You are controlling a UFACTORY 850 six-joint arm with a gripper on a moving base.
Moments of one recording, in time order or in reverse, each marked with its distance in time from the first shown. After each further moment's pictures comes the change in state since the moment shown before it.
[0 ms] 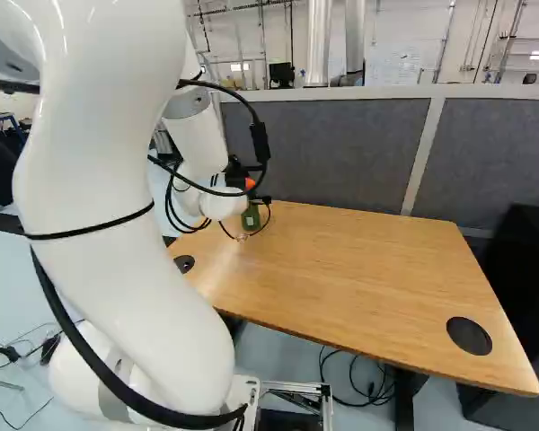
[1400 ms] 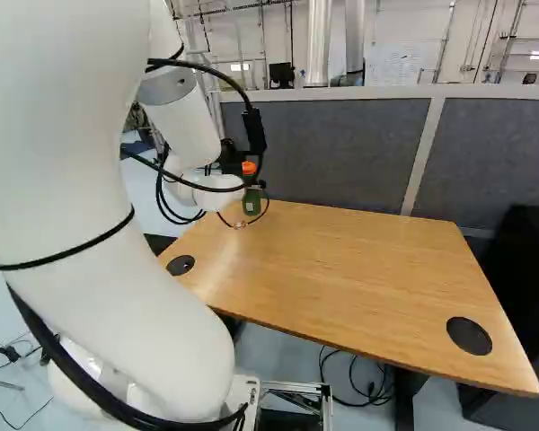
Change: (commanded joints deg) arm 0.0 8.2 1.1 0.0 0.0 0.0
